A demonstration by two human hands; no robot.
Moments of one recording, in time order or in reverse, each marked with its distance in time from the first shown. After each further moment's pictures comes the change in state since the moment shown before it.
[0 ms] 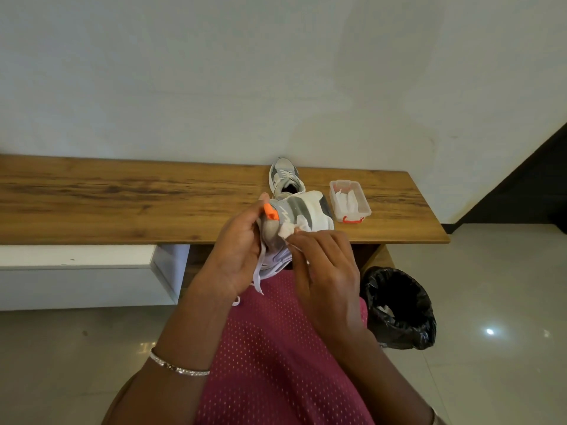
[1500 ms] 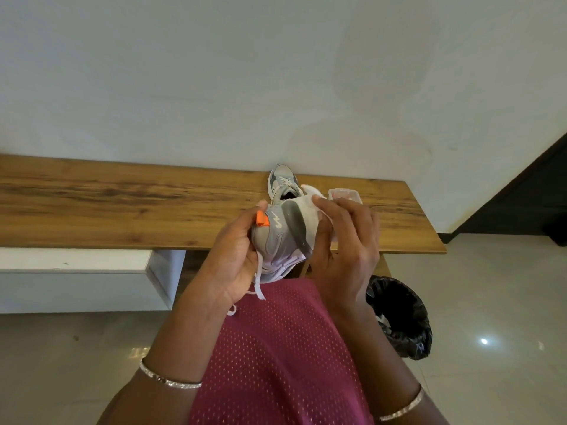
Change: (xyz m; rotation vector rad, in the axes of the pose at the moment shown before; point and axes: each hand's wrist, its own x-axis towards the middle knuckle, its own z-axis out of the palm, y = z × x) left_hand -0.002 0.009 -0.001 0.006 -0.024 0.051; right_hand 0.043 0.022 0.008 0.005 0.279 0.084
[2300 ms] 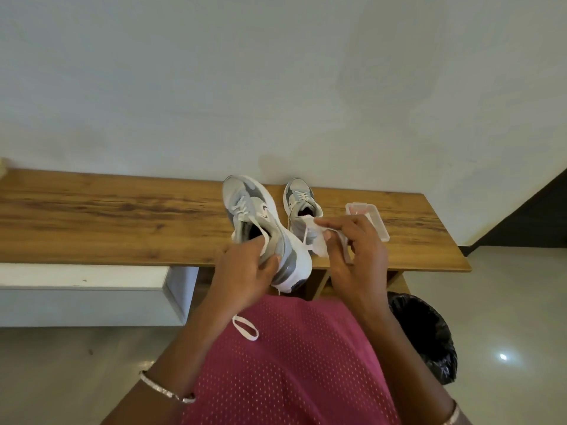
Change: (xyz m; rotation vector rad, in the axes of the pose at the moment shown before) left_hand 0.041 -0.005 -0.069 1.472 0.120 0.545; right_hand 0.015 0.008 0.026 0.185 -0.395 0.244
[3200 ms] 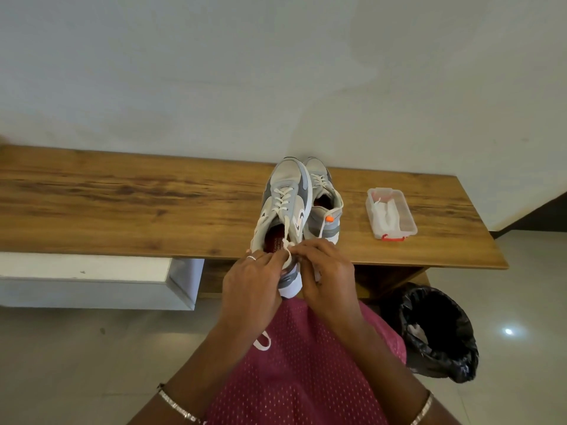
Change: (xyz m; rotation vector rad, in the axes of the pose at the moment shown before) left_hand 0.012 -0.031 0.041 0.426 -0.035 0.100; right_hand -0.016 0.057 0.094 -0.024 -0.214 -0.093
